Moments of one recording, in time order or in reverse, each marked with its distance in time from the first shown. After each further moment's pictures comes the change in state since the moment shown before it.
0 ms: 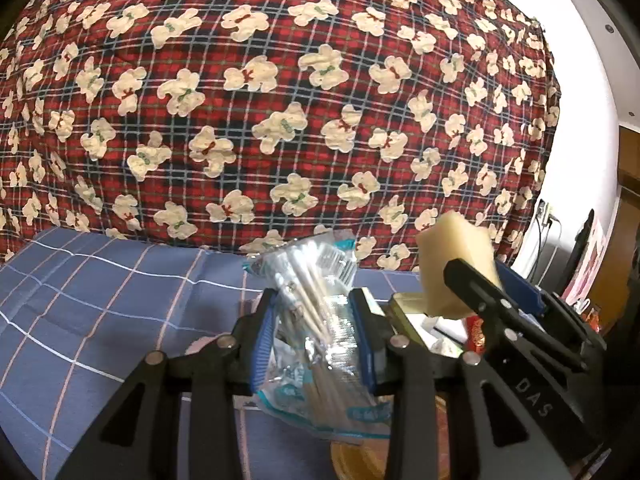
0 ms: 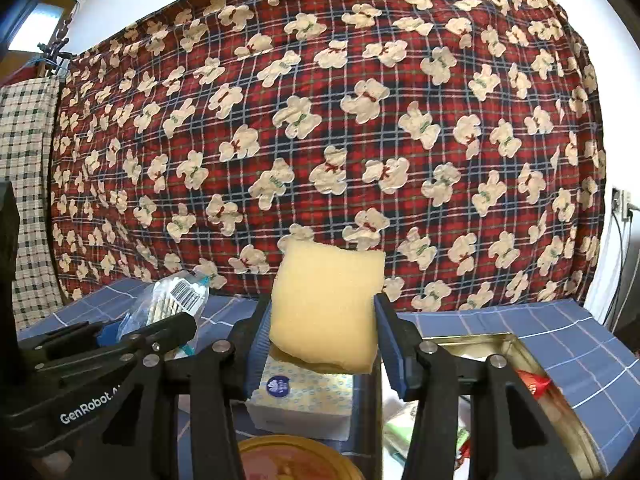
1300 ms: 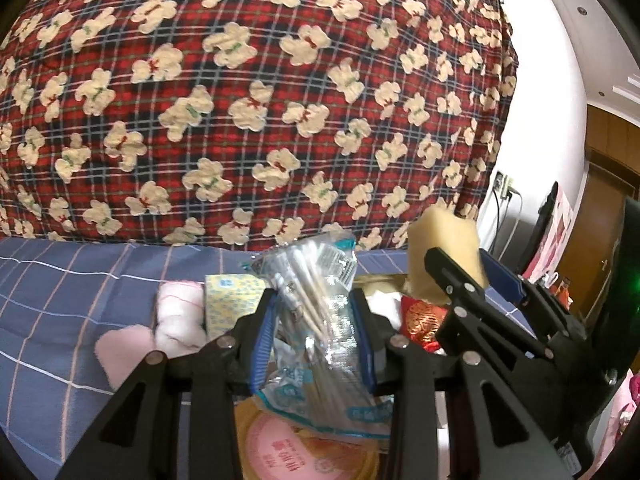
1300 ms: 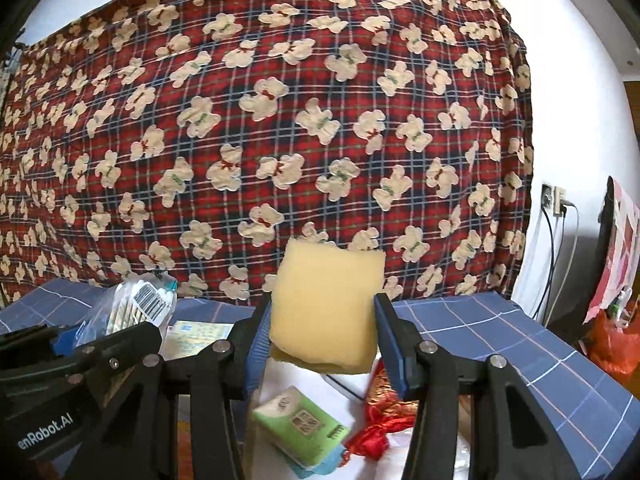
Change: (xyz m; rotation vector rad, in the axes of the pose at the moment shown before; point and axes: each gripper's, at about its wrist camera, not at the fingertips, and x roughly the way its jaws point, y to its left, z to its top) left arm 0.019 -0.078 -0.005 0.065 0.077 -0.141; right arm -0.015 -0.069 -0.004 0.014 0.022 -0.261
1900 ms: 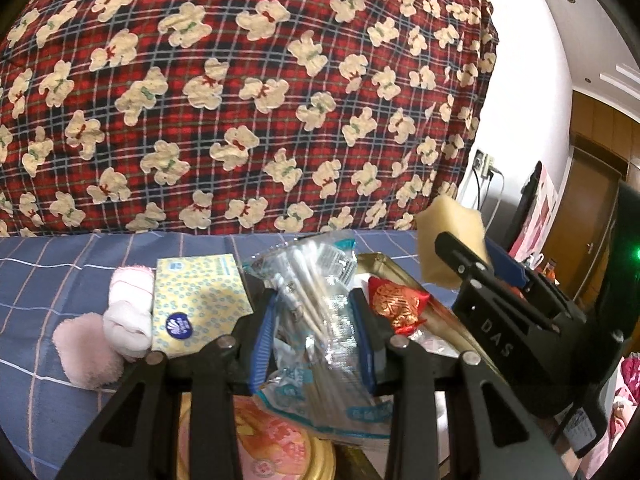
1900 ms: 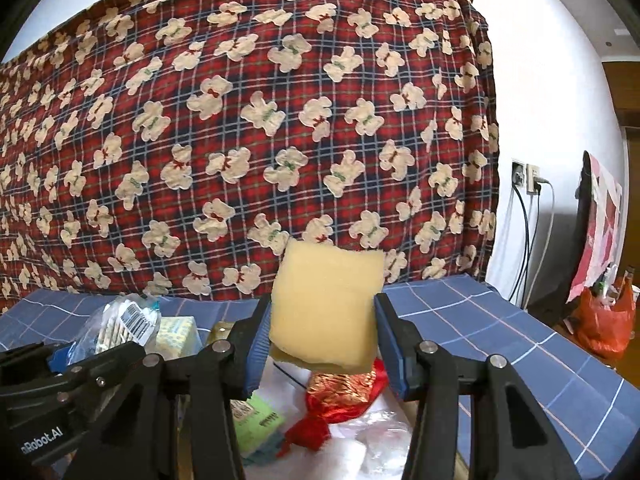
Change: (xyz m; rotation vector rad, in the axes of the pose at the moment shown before) left arm 0.020 -0.032 -0.013 0.031 0.059 -0.061; right arm 0.000 -0.053 -0.010 0.063 0.032 -0.065
